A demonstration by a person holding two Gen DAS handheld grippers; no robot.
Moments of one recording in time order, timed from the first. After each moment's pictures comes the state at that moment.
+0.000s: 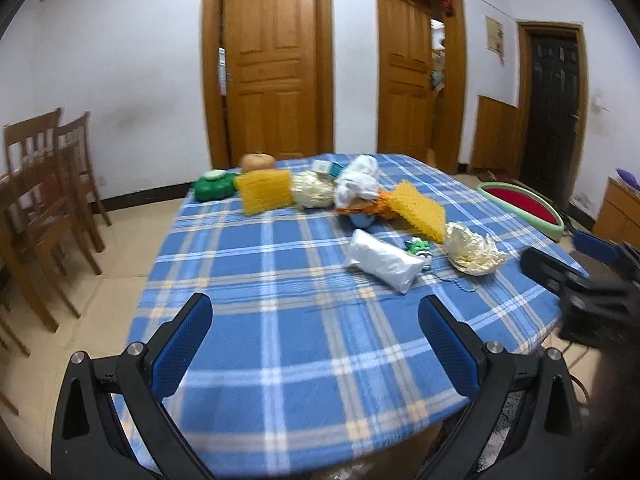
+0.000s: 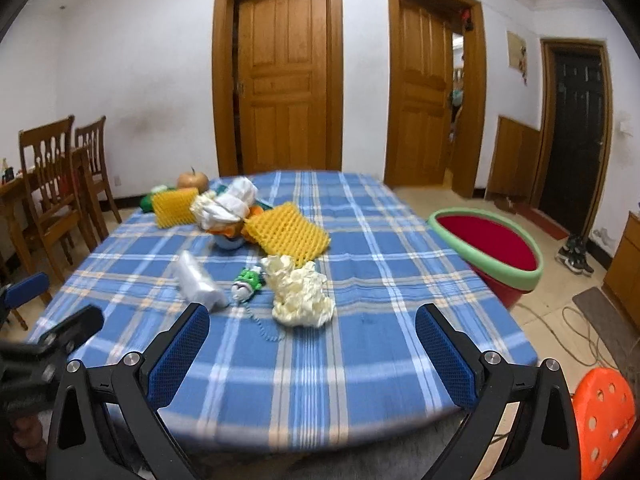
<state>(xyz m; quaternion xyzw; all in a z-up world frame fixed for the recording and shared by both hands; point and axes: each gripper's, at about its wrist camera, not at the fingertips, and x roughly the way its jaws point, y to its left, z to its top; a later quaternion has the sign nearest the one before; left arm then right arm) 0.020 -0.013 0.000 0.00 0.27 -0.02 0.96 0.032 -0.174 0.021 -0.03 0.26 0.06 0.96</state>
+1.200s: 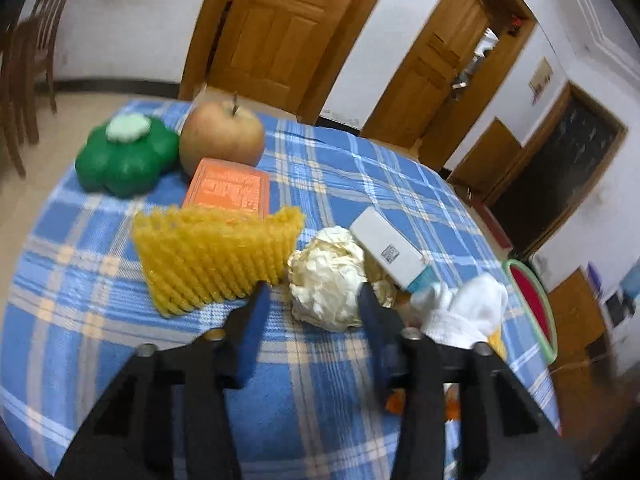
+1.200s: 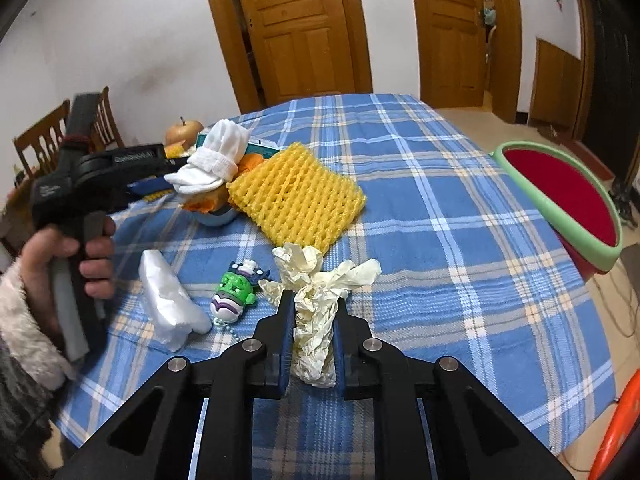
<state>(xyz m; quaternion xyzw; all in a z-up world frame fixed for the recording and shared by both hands) 0.267 0.054 -0.034 -0.21 0.38 -0.07 0.90 0.130 -0.177 -0.008 0.03 0.39 0.13 0.91</state>
